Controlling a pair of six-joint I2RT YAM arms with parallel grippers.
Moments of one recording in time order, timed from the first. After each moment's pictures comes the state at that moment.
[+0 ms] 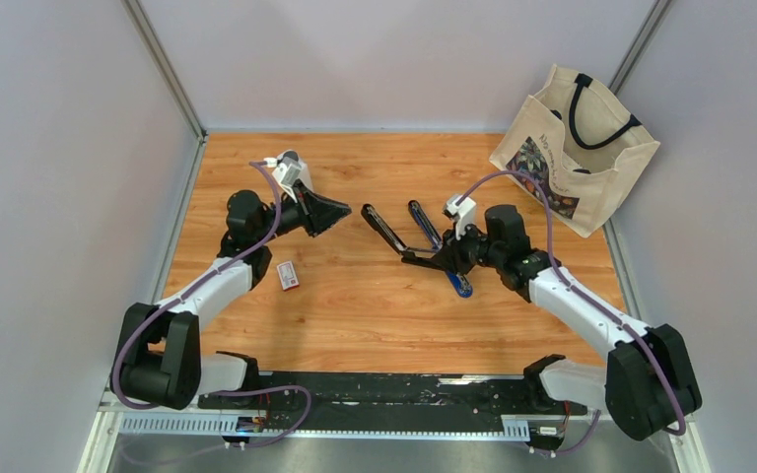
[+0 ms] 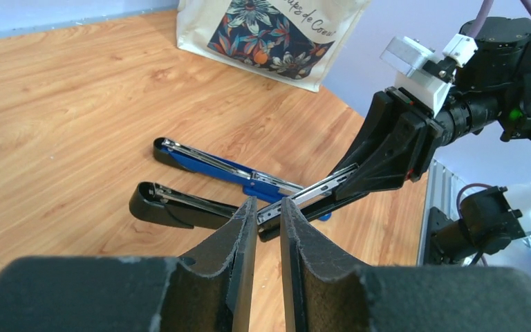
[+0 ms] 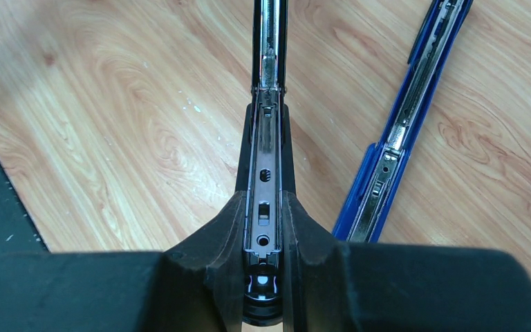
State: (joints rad) left arm -0.21 1.29 0.63 0.71 0.84 -0.48; right arm 0.41 1.17 0.69 -0.09 -0.52 -0.08
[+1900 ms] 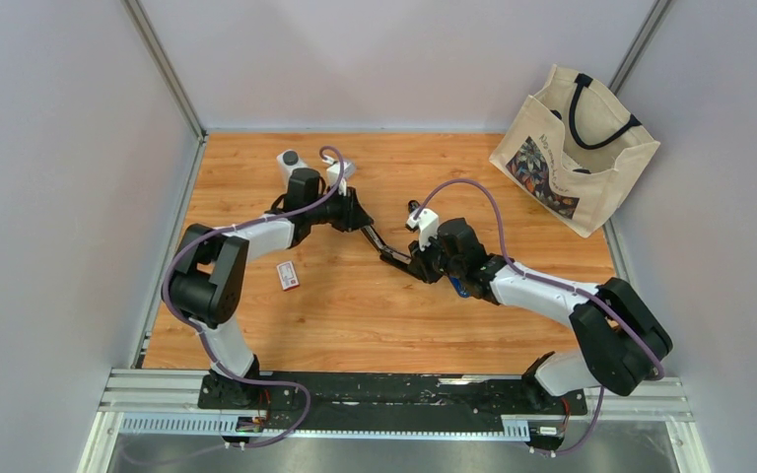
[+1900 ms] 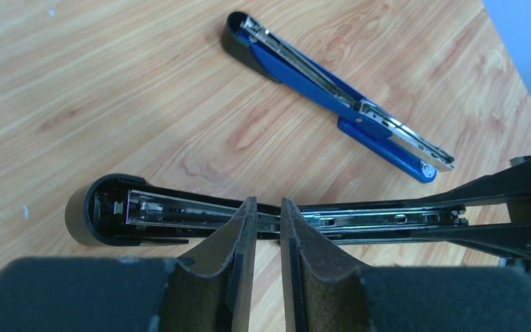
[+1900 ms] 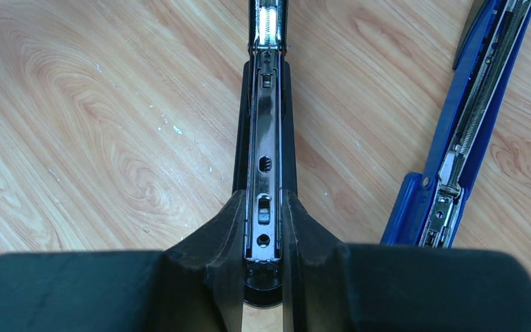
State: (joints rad) left arm -0.35 1.75 0.97 0.27 0.64 -0.23; right arm 0.67 1.42 0.68 0.12 -0.17 -0.01
